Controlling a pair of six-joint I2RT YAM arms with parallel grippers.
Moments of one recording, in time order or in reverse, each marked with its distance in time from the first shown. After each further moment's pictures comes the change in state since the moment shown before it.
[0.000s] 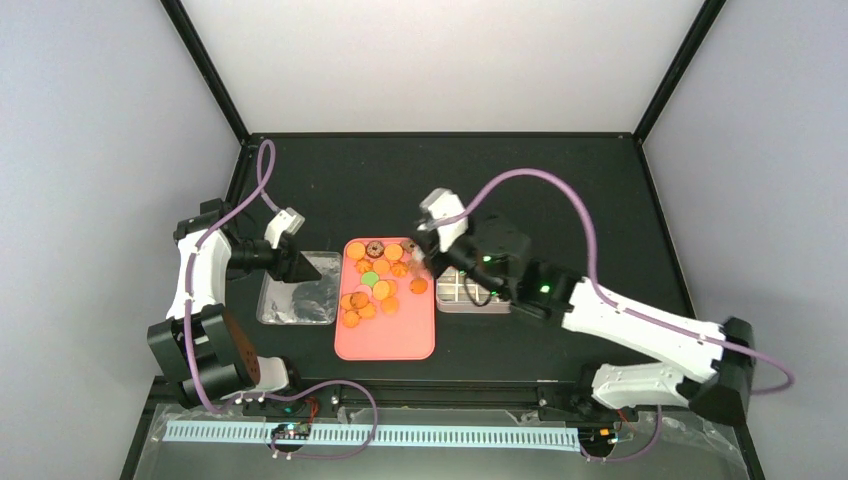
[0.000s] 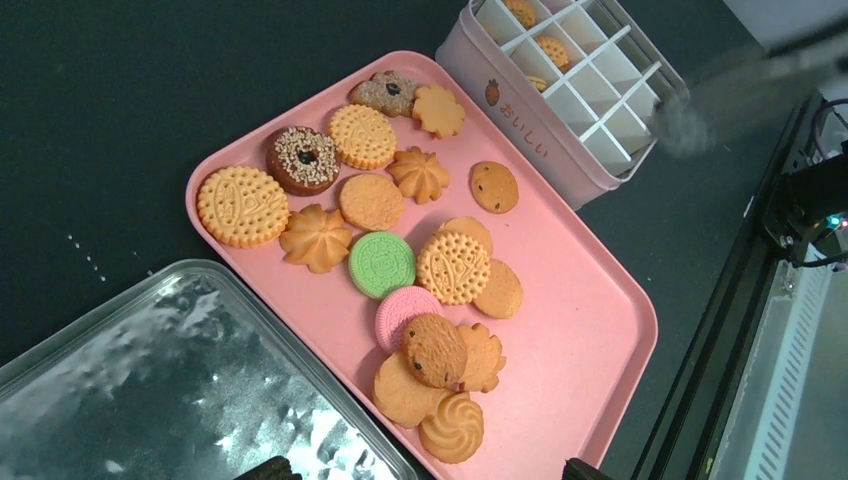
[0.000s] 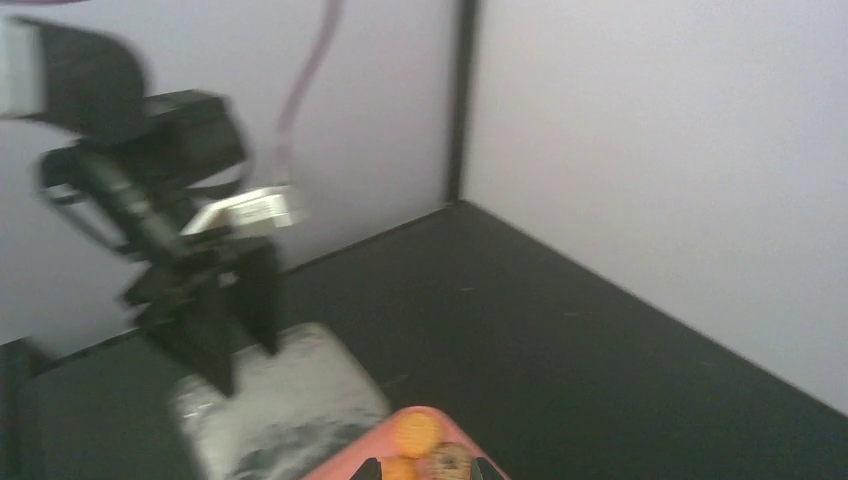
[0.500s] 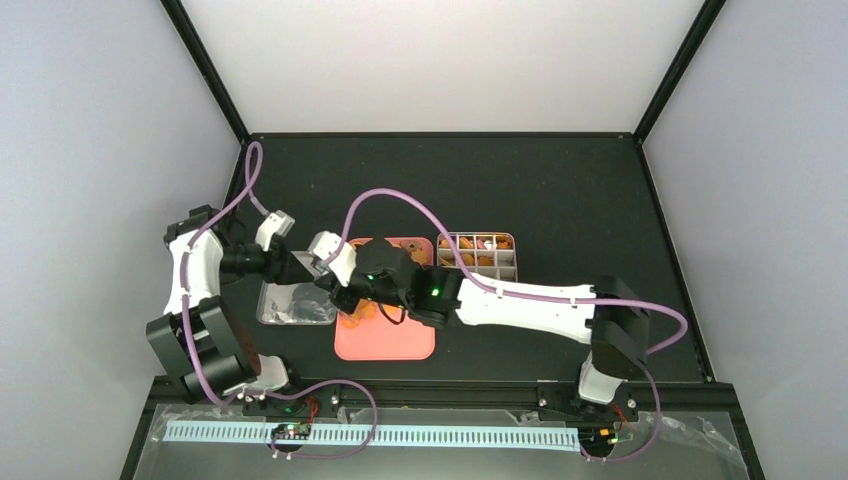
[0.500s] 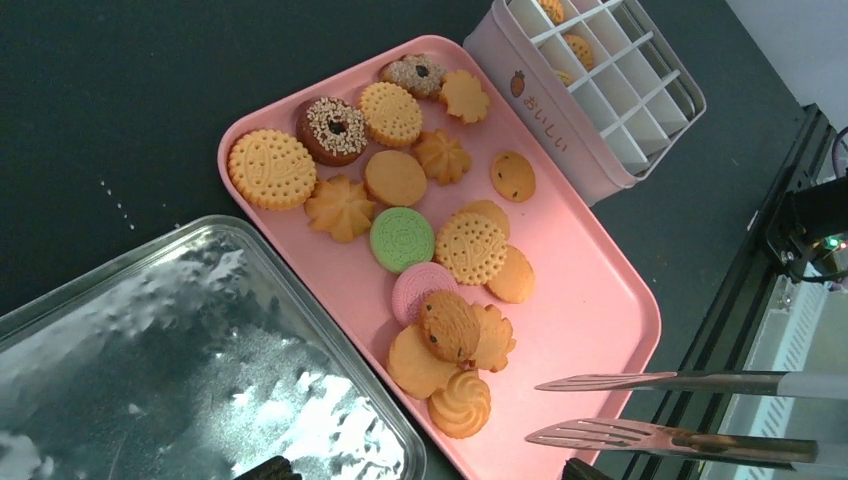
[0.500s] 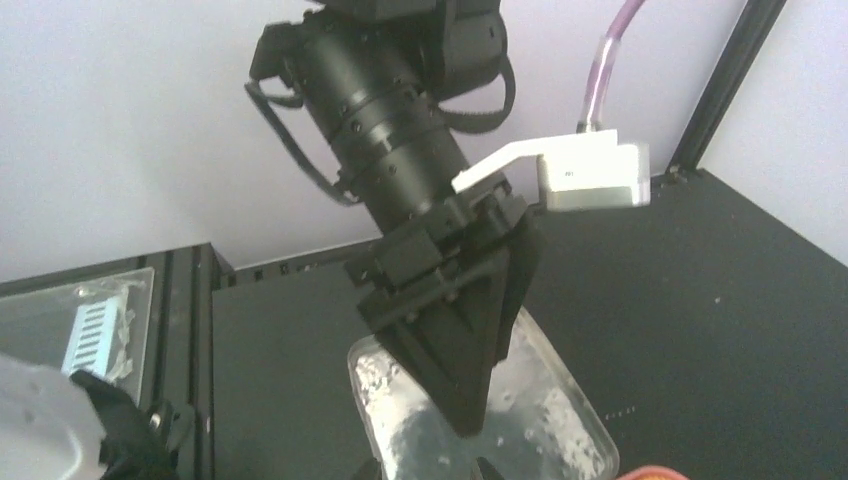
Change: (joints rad) left arm 0.076 0.027 0.000 -0.040 -0.010 0.029; right arm 0.235 0.551 0.338 0.044 -0.171 0.006
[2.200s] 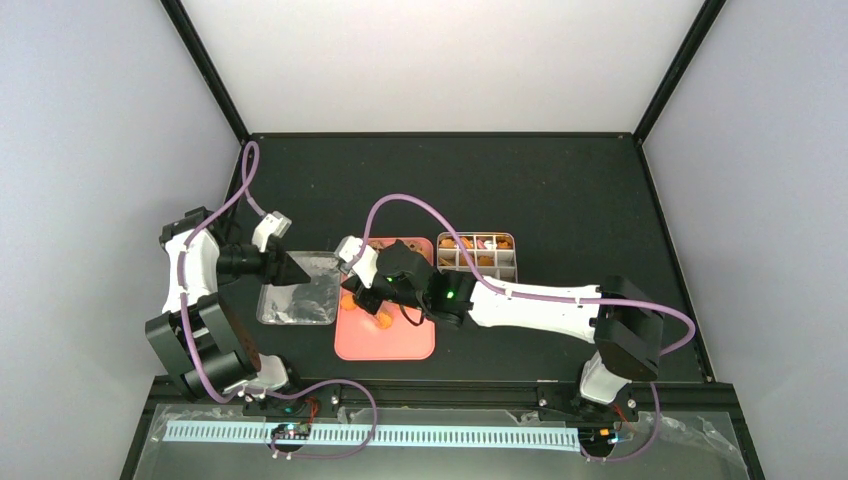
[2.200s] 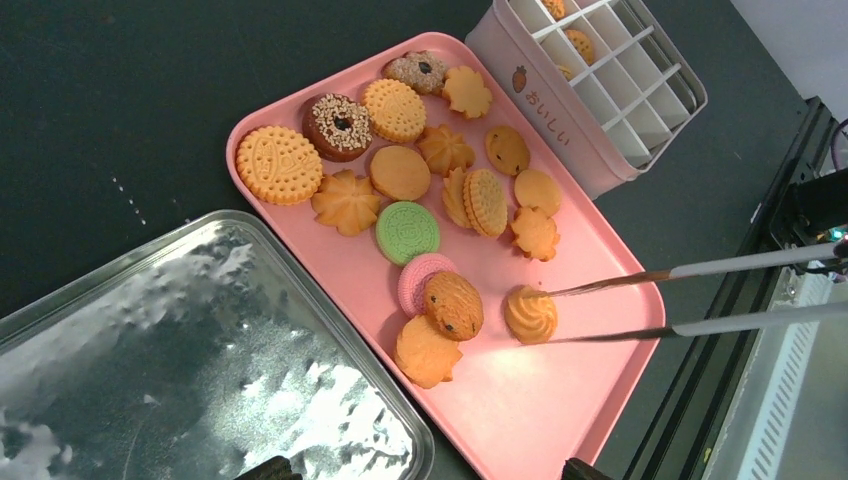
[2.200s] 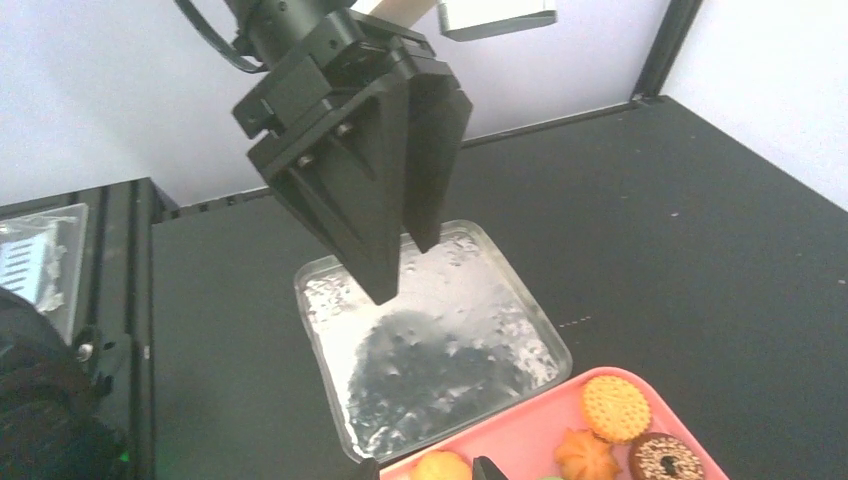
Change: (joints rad) left arm 0.036 0.013 0.011 -0.039 -0.002 0.063; right arm -0.051 -0.037 -0.168 0.061 0.018 -0.004
